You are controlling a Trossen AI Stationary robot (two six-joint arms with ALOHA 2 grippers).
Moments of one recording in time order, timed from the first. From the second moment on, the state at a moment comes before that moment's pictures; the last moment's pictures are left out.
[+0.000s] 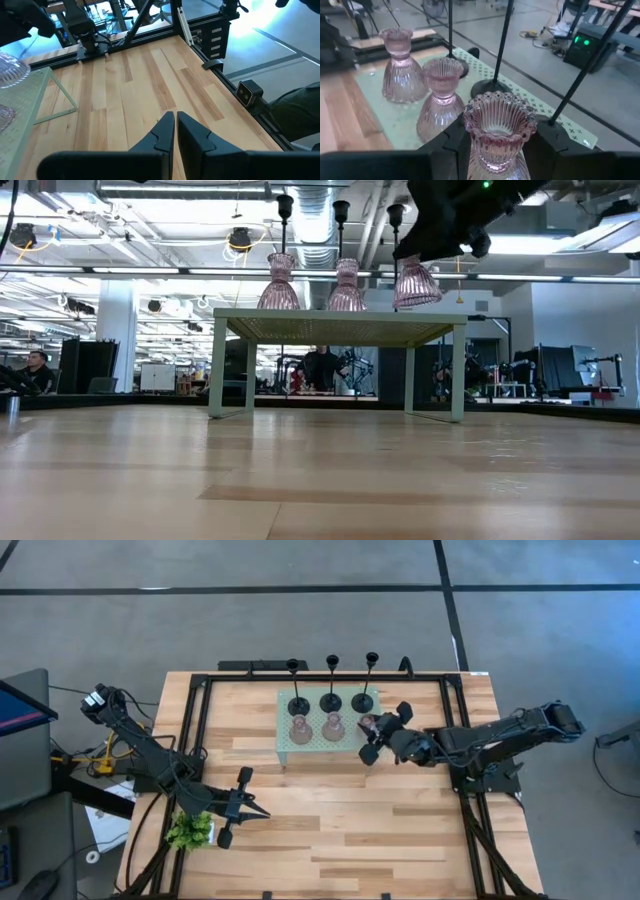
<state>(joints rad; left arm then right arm) -0.75 0.86 0.67 -0.04 -0.49 0.02 0.14 1.22 0.79 -0.06 0.83 0.27</state>
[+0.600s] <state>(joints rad) -0.75 0.86 0.67 -0.04 -0.49 0.02 0.04 1.16 0.60 0.23 0.65 0.26</state>
